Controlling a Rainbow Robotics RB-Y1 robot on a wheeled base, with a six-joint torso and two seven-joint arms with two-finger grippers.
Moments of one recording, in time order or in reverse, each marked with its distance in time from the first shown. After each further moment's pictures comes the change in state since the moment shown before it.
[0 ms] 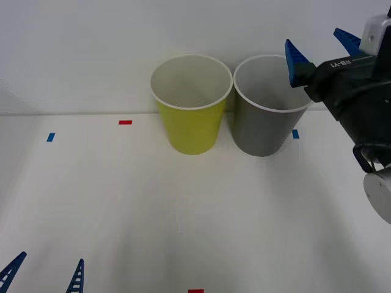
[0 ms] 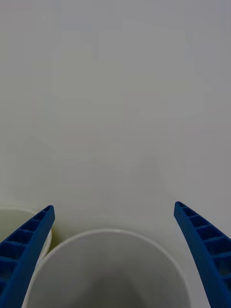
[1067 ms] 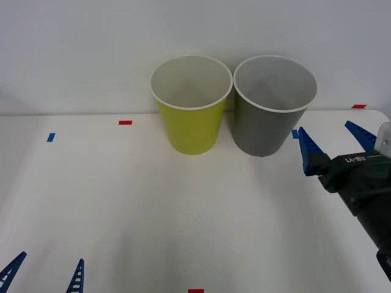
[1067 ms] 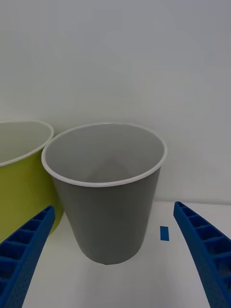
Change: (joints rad) right arm 0.528 0.086 0.023 -0.207 0.032 -0.083 0.035; left arm 0.000 0.000 0.000 0.000 0.000 0.000 0.000
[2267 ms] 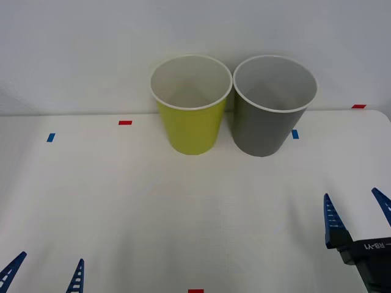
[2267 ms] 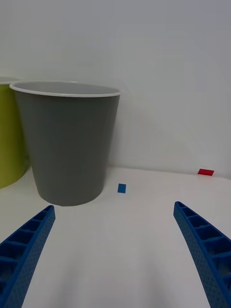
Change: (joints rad) right arm 0.319 0.117 -0.042 0.447 0.350 -0.843 -0.153; left arm 0.000 0.000 0.000 0.000 0.000 0.000 0.000
